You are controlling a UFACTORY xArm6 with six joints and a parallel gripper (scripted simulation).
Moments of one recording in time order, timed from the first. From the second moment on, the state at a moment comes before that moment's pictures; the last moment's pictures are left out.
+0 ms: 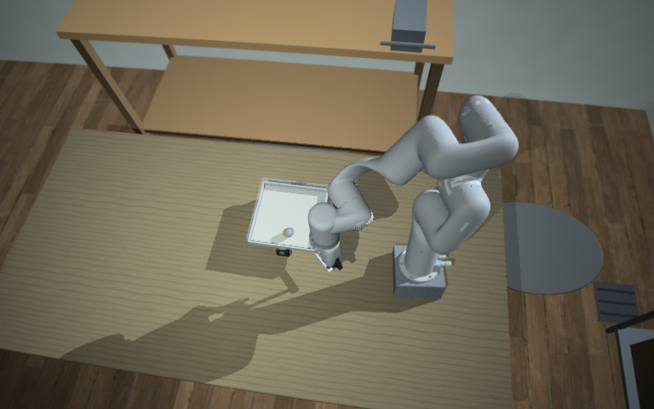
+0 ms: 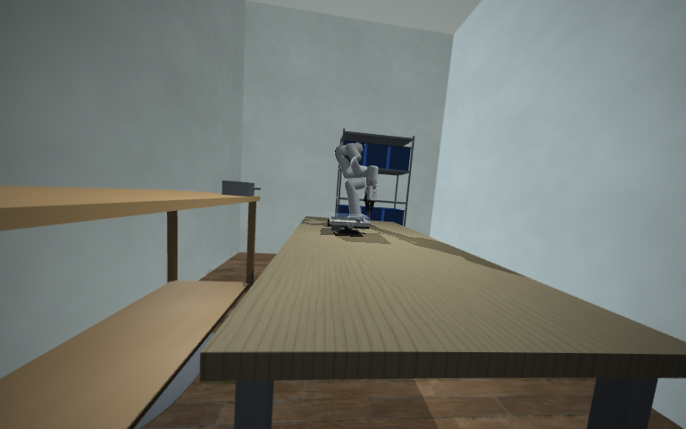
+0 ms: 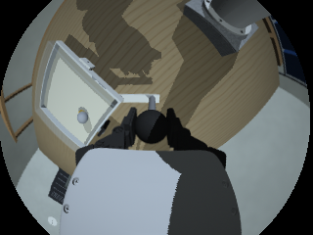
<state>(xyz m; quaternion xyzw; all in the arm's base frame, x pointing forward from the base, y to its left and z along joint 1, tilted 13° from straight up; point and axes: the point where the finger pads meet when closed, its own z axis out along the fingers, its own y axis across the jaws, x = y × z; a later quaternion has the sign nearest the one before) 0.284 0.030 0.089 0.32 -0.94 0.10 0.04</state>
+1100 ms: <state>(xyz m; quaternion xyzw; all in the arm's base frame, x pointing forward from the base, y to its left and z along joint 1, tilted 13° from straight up) 0.284 0.030 0.089 0.32 -0.94 0.10 0.04</state>
